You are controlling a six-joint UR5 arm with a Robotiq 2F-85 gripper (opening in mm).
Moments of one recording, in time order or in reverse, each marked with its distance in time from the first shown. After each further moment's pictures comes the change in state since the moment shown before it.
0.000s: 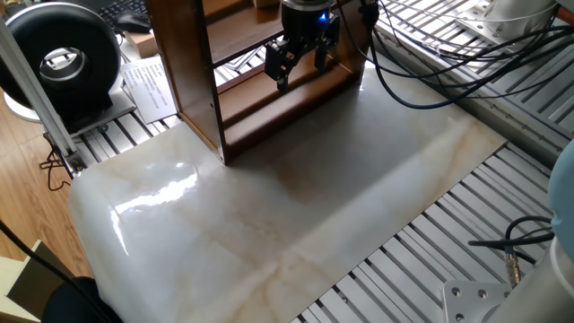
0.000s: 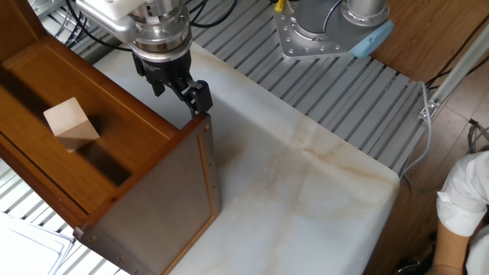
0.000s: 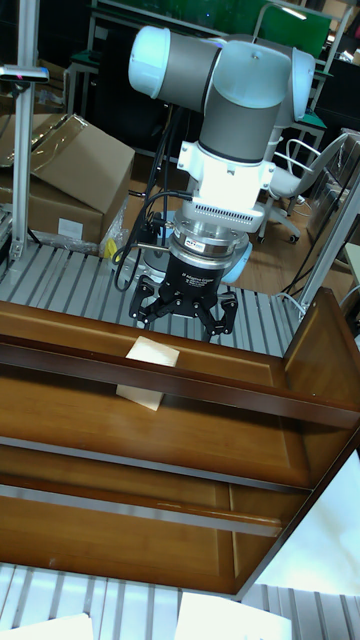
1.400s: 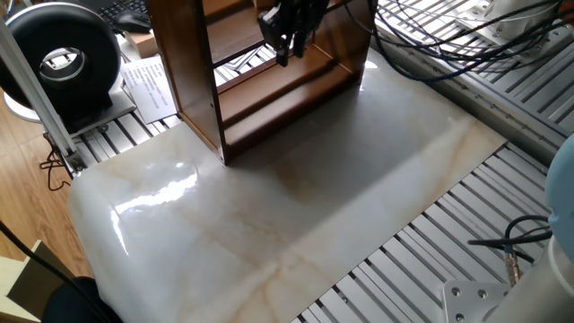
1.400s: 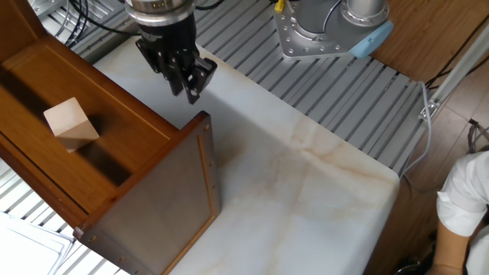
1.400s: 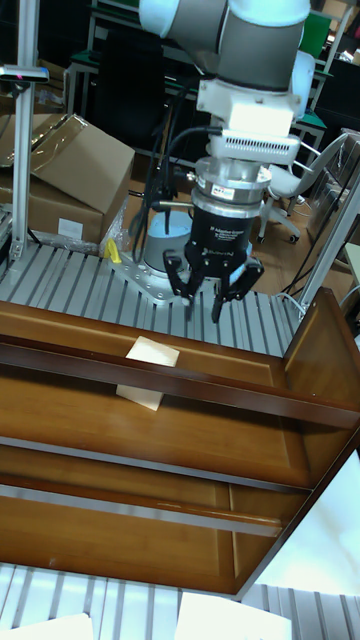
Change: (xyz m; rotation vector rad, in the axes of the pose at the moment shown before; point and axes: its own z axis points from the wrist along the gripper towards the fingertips) arm 0.002 0.022 -0.076 -0.068 -0.019 -0.064
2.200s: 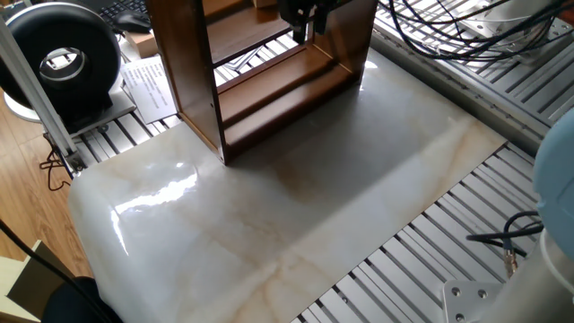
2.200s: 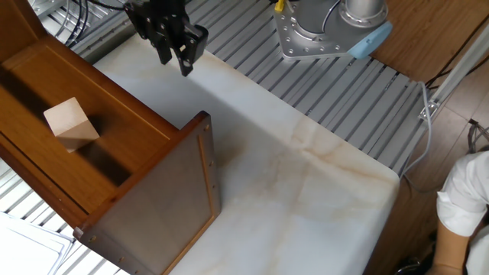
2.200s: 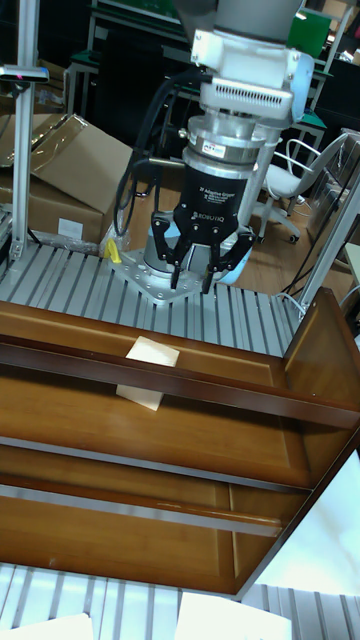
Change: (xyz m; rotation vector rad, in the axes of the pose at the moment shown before) arm 0.000 -0.020 -0.036 0.027 -0.018 0.052
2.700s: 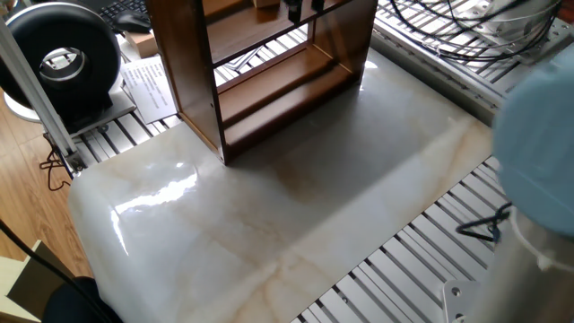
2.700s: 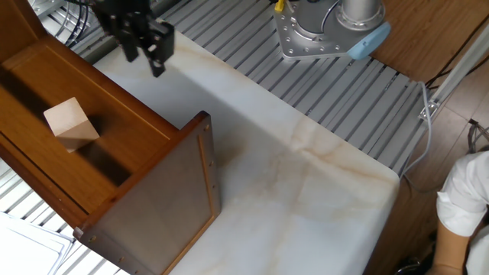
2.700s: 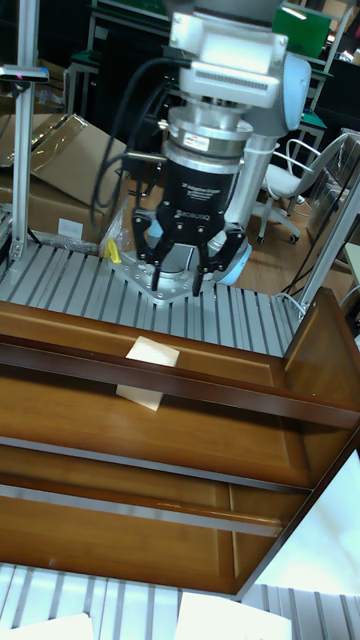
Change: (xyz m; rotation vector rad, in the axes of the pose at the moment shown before) arm -0.033 -0.025 -0.012 -0.011 0.017 -0.022
